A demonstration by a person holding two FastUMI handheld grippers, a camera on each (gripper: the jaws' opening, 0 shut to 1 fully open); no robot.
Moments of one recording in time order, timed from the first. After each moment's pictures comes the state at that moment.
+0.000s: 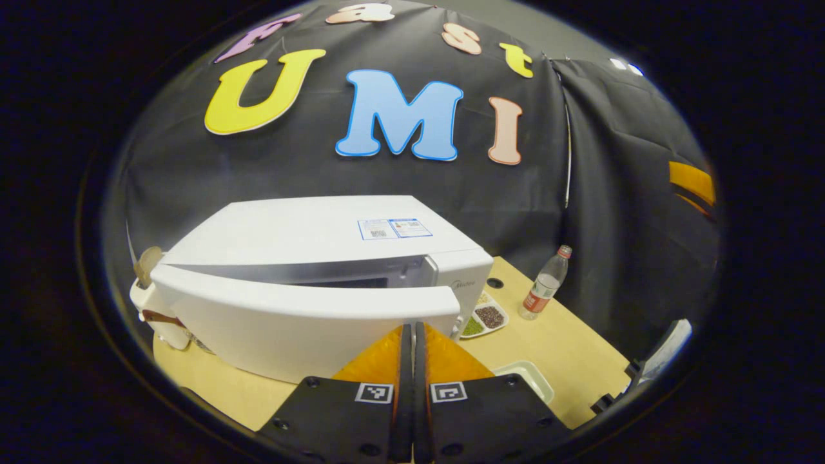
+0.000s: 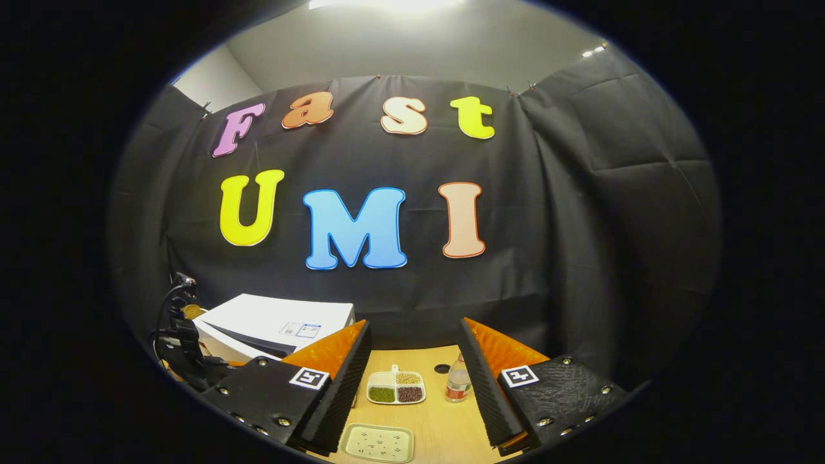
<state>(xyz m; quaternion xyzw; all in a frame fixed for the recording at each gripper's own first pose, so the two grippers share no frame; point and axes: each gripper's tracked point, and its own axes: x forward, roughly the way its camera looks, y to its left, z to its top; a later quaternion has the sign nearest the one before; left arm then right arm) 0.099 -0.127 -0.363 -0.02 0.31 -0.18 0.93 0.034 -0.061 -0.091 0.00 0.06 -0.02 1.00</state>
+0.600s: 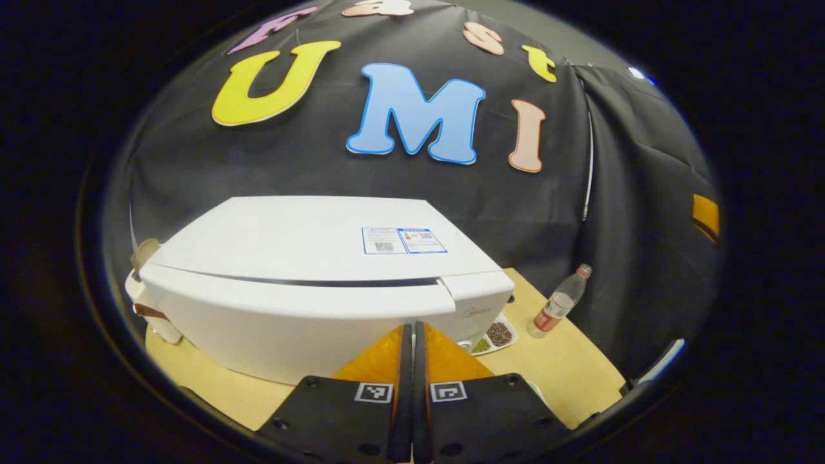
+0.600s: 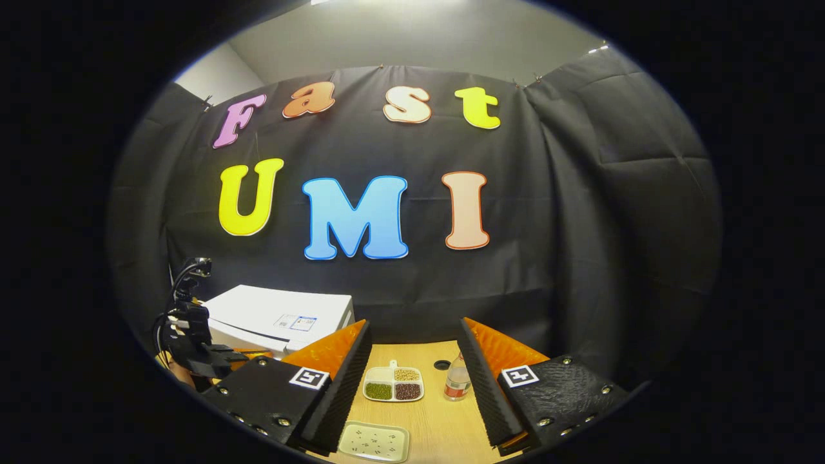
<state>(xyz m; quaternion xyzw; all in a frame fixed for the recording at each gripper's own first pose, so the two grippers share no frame) 0.137 -0.138 -0.370 -0.02 0.31 -0.14 0.94 0.054 -0.058 -0.108 0.00 0.08 0.00 1.00</state>
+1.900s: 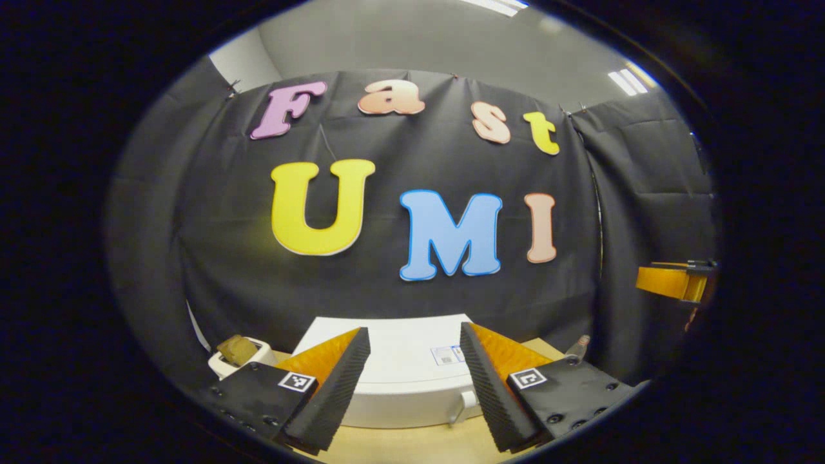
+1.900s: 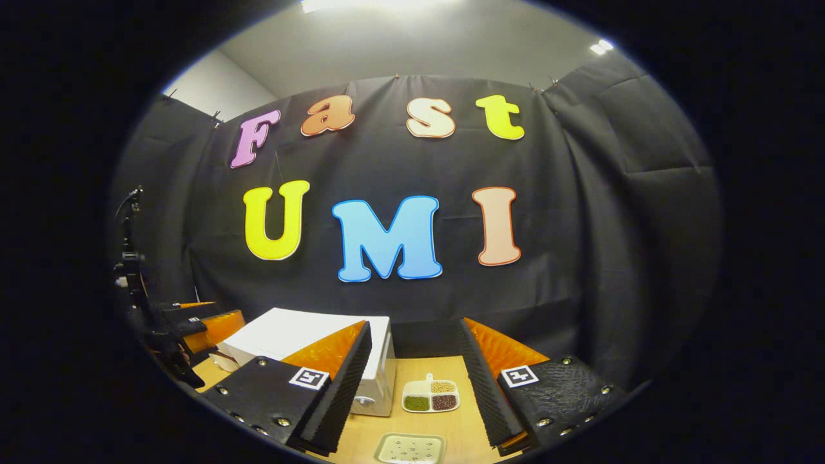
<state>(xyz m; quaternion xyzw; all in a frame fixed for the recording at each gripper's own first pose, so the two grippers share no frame) 0.111 -0.025 -0.097 0.01 0.11 -0.07 0.99 0.062 0.012 -0.041 0.04 0.07 0.05 1.00</state>
